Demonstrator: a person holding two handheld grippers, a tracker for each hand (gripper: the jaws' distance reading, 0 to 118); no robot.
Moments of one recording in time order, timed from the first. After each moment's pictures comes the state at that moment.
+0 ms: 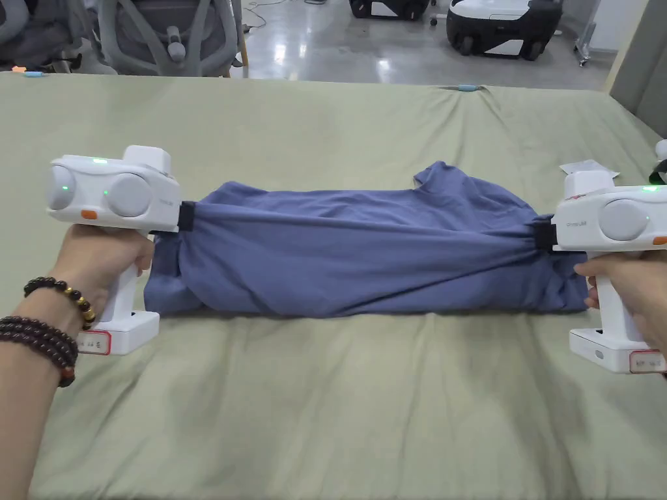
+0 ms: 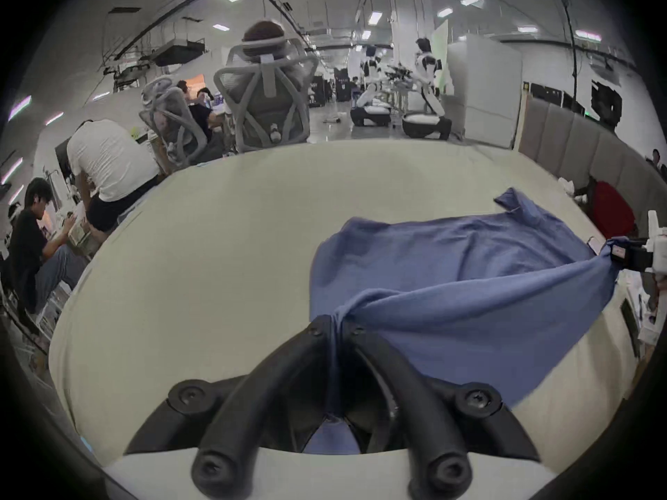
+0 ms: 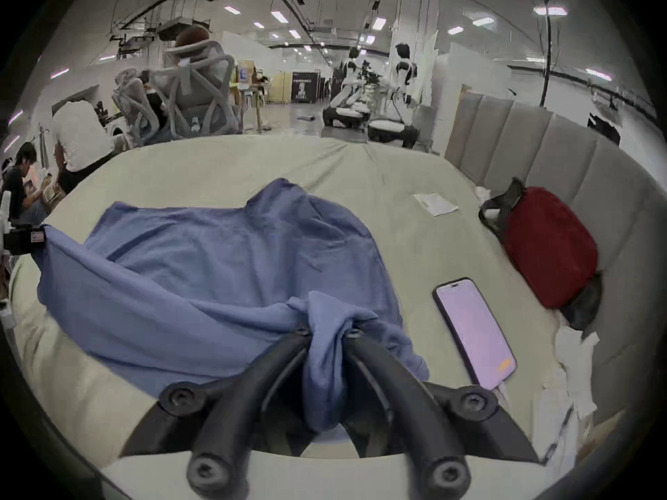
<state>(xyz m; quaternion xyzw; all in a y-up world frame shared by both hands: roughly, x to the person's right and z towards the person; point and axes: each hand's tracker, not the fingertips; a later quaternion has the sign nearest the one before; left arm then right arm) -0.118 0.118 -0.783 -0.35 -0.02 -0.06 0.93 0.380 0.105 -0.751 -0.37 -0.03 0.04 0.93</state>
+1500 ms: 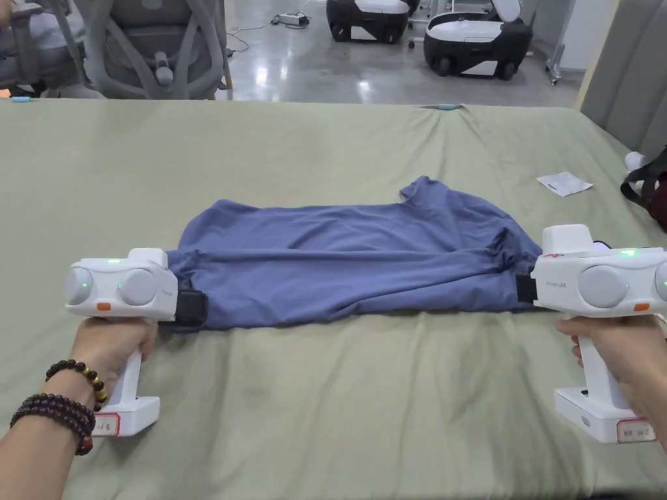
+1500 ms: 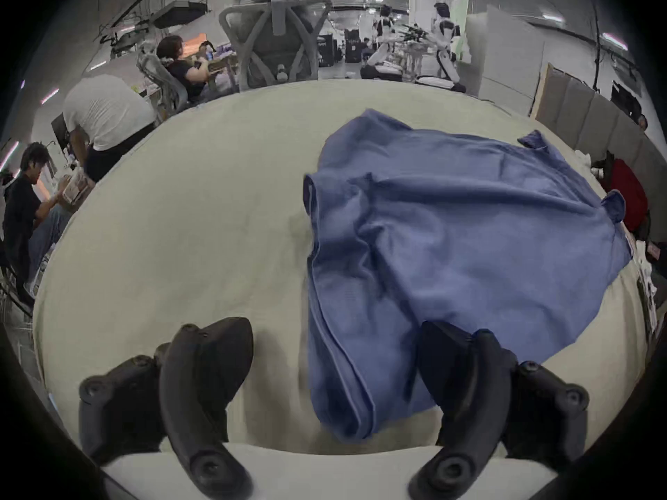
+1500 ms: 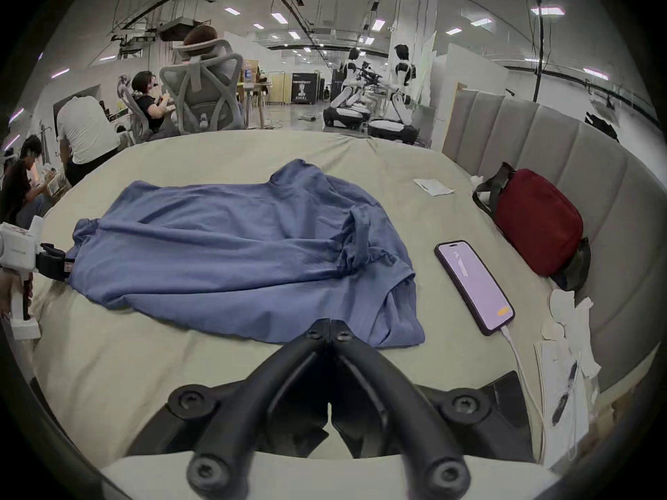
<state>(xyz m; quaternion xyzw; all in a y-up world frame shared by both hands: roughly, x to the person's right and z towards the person) -0.135 0.033 -0.743 -0.43 0.00 -0.03 0.90 0.353 0.093 -0.661 -0.36 -0.03 0.04 0.93</state>
